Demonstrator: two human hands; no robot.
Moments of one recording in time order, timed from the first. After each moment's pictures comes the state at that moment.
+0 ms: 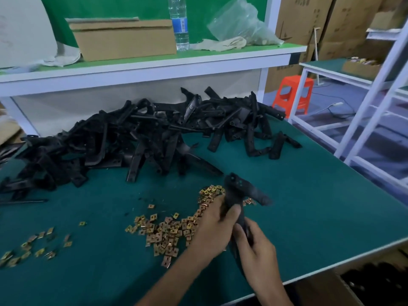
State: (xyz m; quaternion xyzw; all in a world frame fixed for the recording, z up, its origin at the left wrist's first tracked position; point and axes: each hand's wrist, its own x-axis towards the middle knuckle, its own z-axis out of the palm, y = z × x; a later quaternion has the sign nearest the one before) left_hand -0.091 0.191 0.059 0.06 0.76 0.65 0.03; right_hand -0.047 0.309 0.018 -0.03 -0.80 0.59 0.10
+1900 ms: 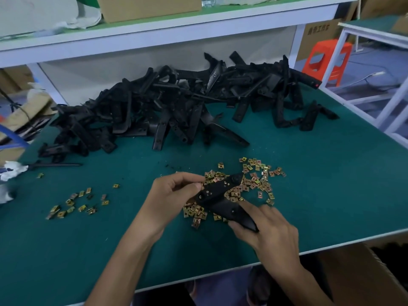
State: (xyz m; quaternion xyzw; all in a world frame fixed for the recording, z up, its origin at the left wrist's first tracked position) left_hand -0.045 0.058 0.101 -0.05 0.76 0.65 0.00; right_hand -0.026 0.283 0.012 0.15 -0.92 0.25 0.26
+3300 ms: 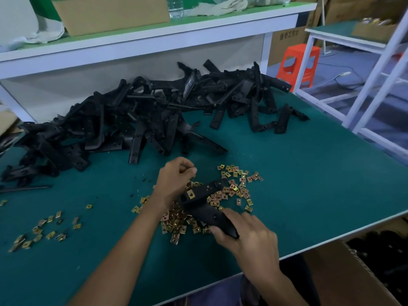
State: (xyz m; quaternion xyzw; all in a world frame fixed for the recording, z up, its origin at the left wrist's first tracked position) left_hand -0.166 0.085 0.052 -0.03 0.90 0.42 -0.03; right_hand -0.030 0.284 0.011 0.10 -0.93 0.25 0.27
